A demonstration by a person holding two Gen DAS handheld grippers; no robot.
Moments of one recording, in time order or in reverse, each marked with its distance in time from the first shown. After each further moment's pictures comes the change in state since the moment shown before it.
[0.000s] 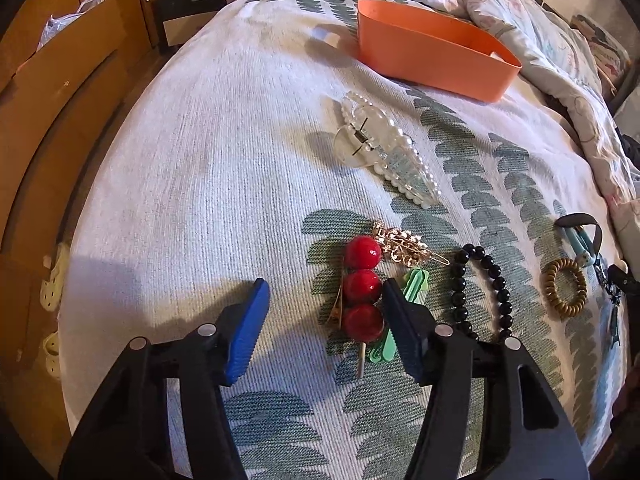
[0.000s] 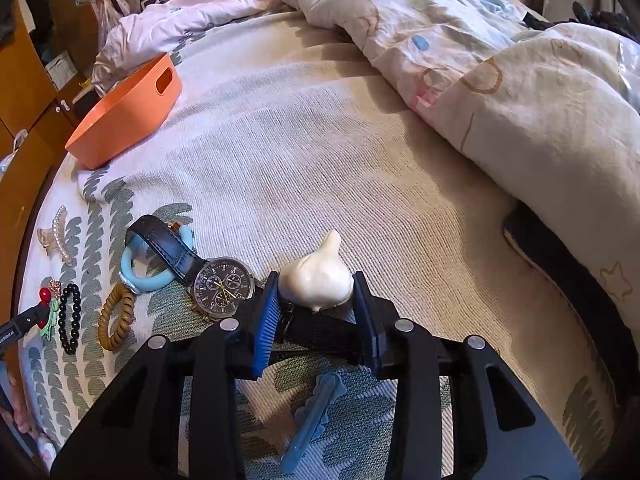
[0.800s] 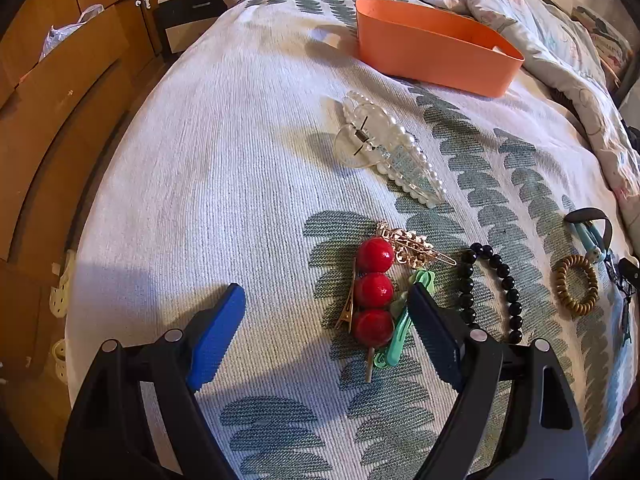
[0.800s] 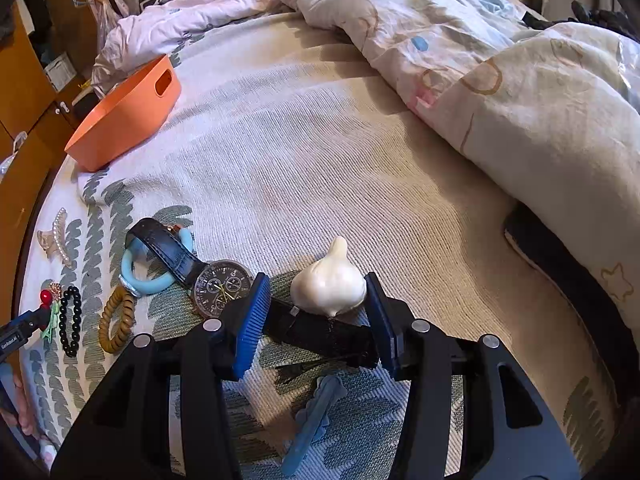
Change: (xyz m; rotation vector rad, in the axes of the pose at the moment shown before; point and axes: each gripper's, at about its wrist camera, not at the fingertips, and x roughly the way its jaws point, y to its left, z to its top) left arm 0.003 -0.003 0.001 0.023 -0.006 0.044; right arm 0.001 0.001 0.002 0.004 -0.001 0.000
